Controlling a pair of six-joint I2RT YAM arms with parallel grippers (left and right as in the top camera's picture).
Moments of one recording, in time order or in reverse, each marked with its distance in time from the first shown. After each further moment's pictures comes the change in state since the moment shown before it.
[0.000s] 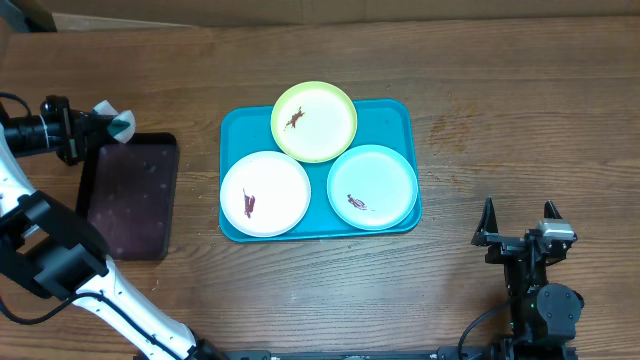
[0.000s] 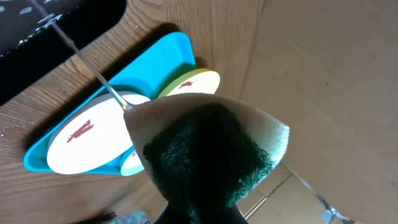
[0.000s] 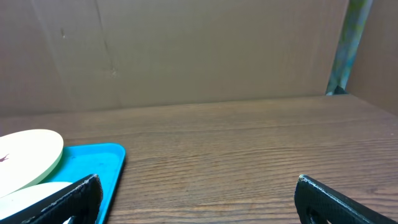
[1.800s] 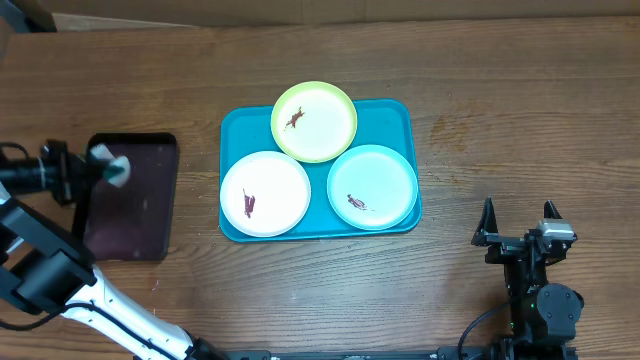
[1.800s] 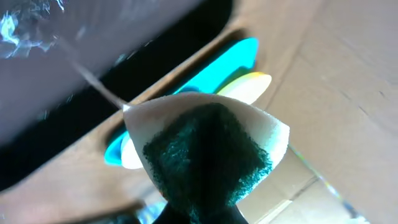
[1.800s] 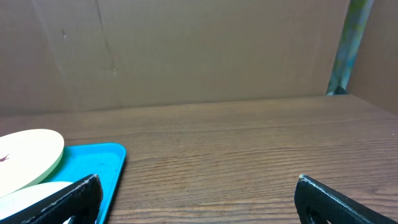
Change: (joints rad) left arm 0.117 -0.018 -0.208 0.001 -0.117 0.229; right arm 0.000 0.000 0.000 0.000 -0.002 0.000
